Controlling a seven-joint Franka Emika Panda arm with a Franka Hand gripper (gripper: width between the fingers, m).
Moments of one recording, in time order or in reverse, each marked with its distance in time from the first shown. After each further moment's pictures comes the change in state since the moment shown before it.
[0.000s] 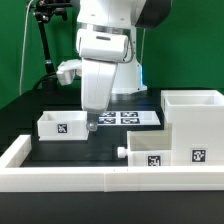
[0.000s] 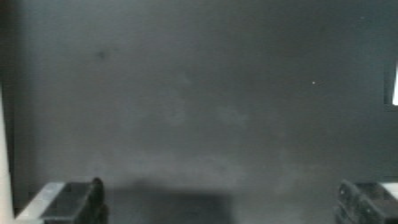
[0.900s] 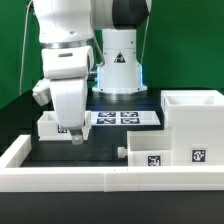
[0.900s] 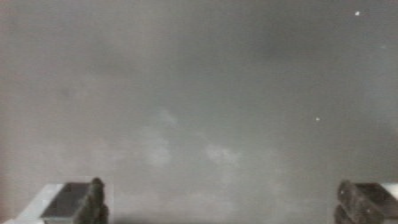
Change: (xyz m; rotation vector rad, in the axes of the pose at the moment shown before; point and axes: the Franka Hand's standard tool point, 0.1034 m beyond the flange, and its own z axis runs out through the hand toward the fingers) arm -0.012 -0.006 0.031 0.051 0.221 0.008
